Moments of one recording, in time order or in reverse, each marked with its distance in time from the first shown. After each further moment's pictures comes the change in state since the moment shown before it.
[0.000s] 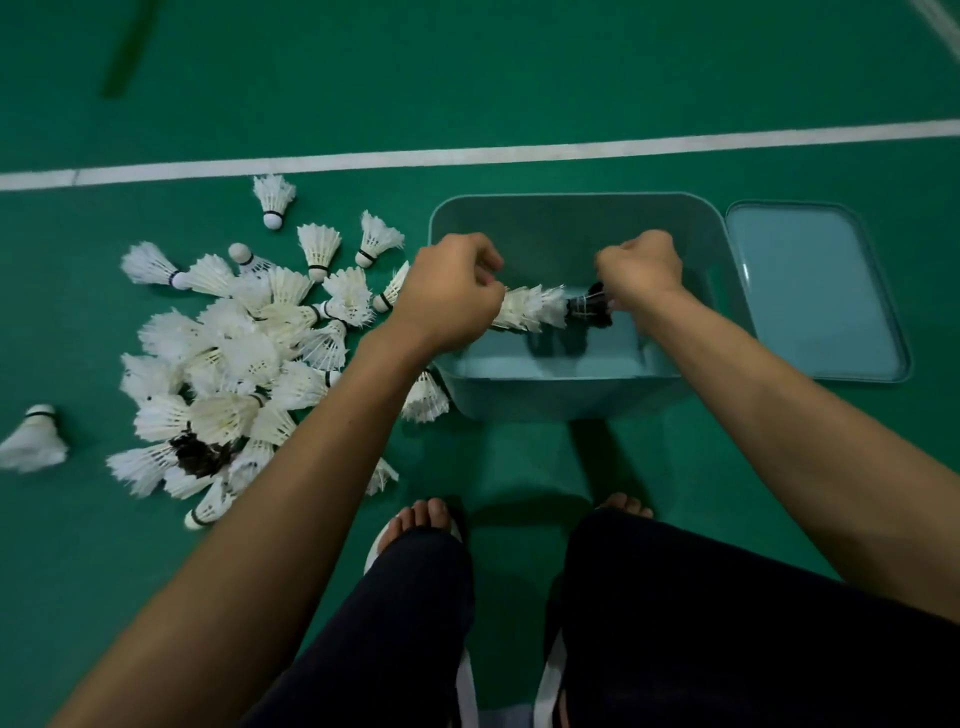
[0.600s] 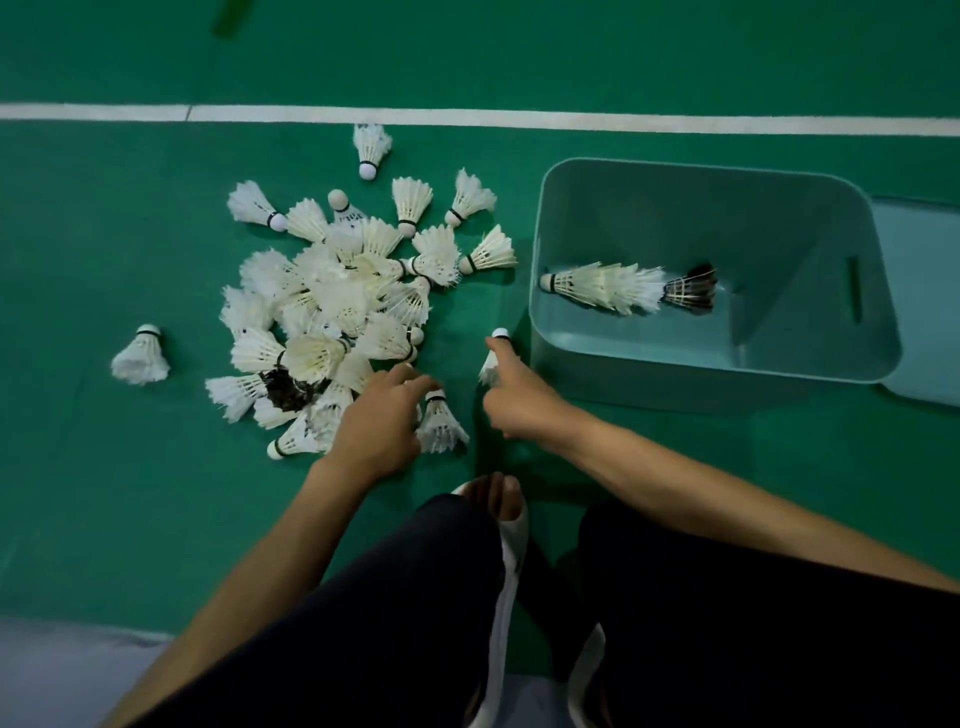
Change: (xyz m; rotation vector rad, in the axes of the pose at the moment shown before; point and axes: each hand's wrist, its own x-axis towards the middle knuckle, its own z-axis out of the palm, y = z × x) left_hand -0.135 -0.191 0.010 0.438 -0.170 -0.149; right_hand -0.151 0.022 0.146 -0.201 -0.871 -0.151
